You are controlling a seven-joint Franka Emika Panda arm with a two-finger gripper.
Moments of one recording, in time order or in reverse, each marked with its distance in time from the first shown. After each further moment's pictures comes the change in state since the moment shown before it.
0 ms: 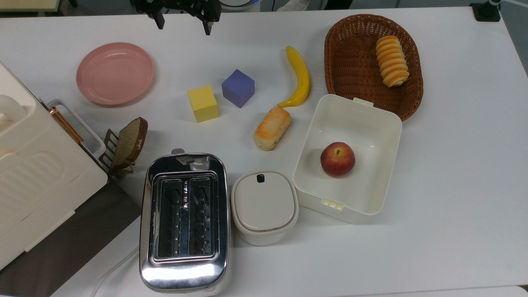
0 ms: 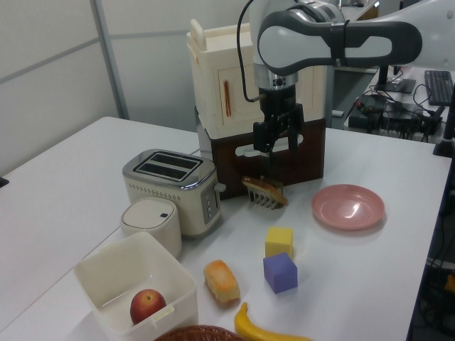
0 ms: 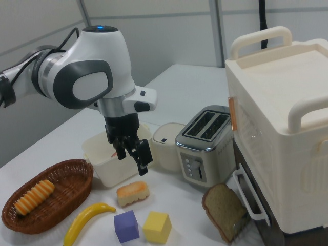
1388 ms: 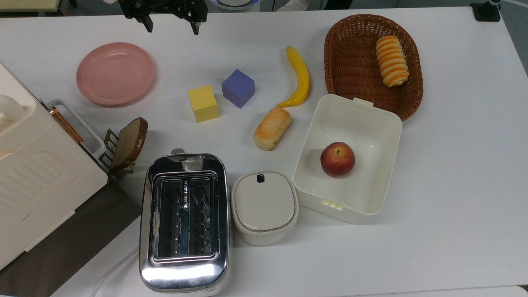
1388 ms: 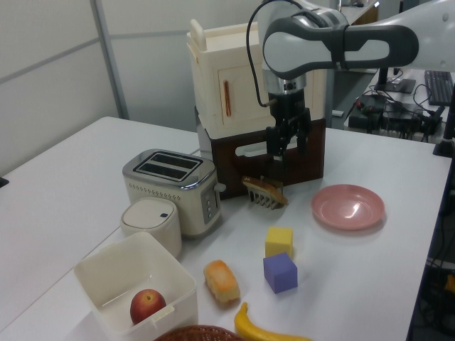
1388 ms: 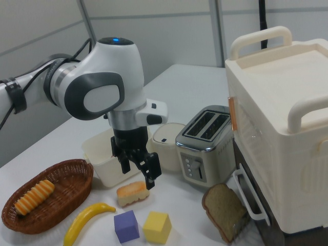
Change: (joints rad) arm -0.042 0.008 -0.010 -0.037 0.000 -0.012 -0.126
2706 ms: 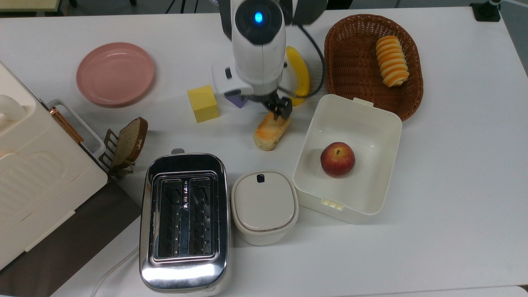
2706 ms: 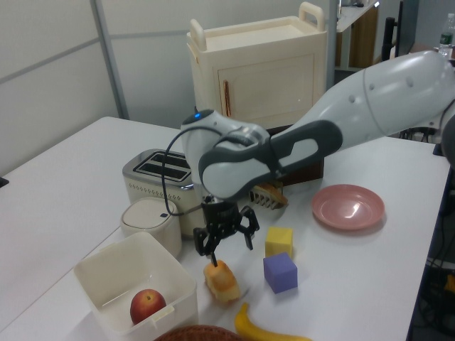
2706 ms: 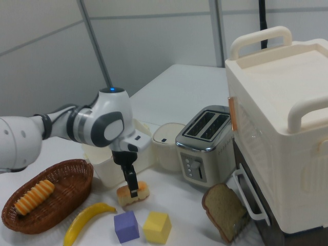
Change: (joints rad) arm 0.013 0.318 0.314 -0.037 -0.061 0.342 0.792
